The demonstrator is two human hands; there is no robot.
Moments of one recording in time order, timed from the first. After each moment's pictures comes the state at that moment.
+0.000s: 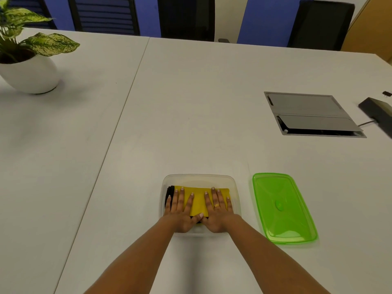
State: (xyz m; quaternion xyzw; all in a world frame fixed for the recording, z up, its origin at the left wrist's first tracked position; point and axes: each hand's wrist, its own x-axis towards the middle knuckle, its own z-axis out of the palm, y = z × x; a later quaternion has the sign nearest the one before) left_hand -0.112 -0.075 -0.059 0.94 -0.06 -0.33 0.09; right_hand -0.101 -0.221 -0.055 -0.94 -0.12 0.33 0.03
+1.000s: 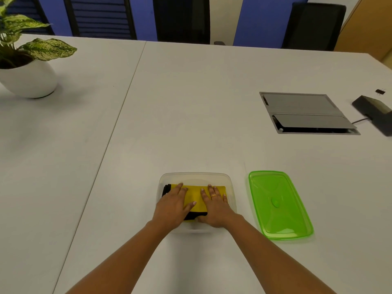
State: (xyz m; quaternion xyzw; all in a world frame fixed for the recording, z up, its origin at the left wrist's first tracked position) left_hand -0.114 -0.065 -0.029 0.97 -0.06 -0.13 0.17; right_hand -0.098 -0.222 -0.032 -0.94 -0.12 0.30 0.10
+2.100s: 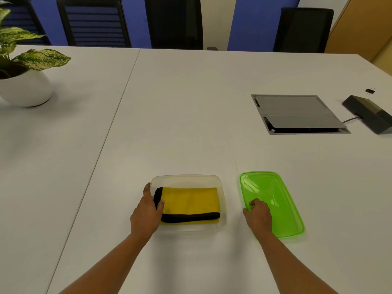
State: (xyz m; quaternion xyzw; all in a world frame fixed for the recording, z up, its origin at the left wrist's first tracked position) left_hand -0.132 -0.049 -0.026 0.93 0.19 -0.04 0.32; right_hand -0.116 -0.332 -0.044 -0.92 0.26 0.08 0.27
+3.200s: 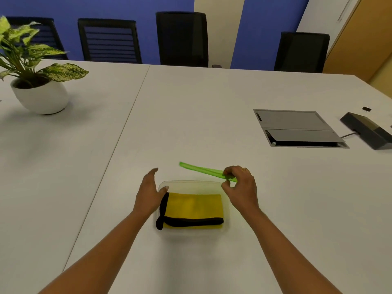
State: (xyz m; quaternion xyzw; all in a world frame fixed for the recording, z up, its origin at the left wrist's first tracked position) left_hand -0.103 -0.027 0.024 0.90 0.10 0.01 0.42; right_hand -0.096 -0.263 0.067 -0.91 -0.03 -0.14 0.38
